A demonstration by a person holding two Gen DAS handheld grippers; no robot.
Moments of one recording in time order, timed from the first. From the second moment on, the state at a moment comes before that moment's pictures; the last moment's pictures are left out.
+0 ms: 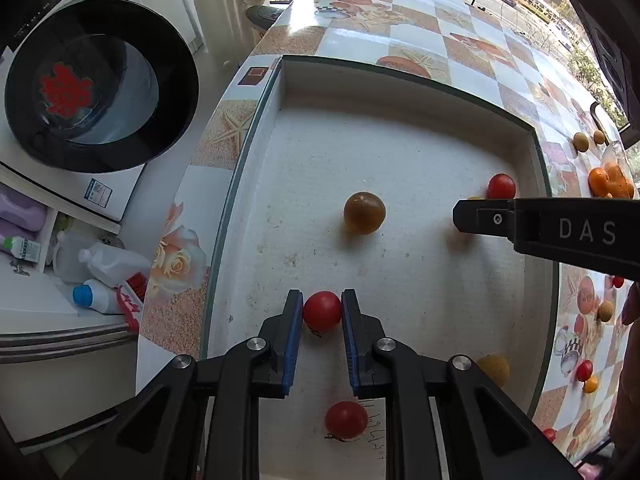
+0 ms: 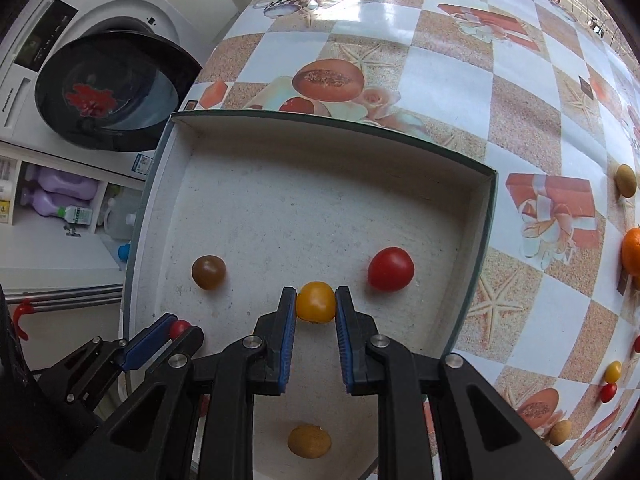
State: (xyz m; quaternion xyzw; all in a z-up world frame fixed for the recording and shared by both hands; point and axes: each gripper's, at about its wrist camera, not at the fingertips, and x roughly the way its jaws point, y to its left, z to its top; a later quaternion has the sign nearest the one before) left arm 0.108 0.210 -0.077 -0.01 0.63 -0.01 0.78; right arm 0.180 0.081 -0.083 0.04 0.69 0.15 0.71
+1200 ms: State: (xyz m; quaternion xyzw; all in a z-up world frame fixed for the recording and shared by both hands) left arm 0.082 0.152 -0.026 0.05 0.60 -0.05 0.80; right arm 0.126 -0.039 -0.035 0.12 0.66 0.09 0.73
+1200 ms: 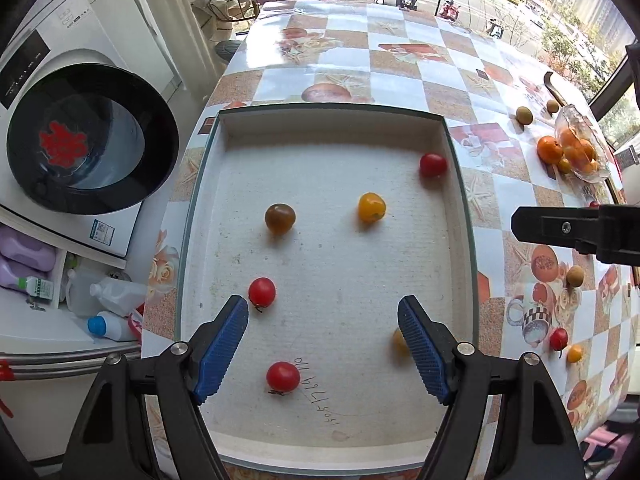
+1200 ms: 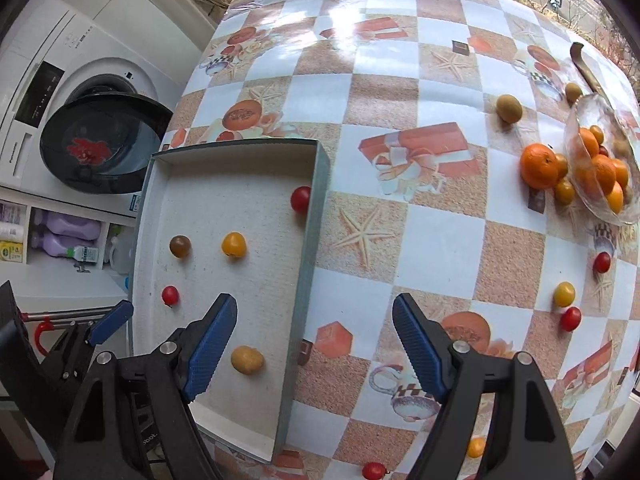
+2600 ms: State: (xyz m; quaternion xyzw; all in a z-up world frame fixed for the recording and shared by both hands) left arm -0.034 -0.010 -0.083 0.13 0.65 -0.18 0.72; right arm -0.008 -0.135 -0.104 0.09 0.73 0.01 0.68
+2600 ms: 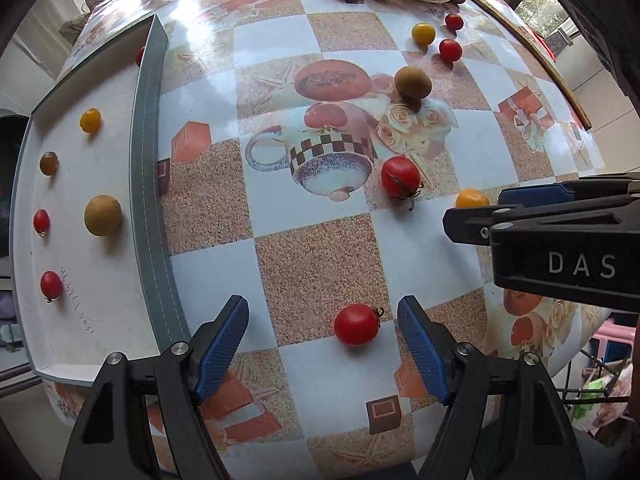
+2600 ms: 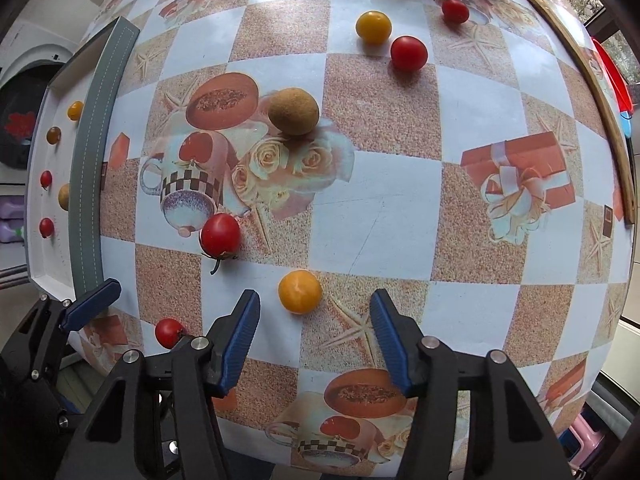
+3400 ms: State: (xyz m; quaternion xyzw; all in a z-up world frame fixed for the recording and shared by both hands) left arm -0.028 -0.002 -0.061 0.04 0.67 -0.21 0.71; right arm -0.021 -0.140 -0.090 0.15 0.72 0.02 0.68
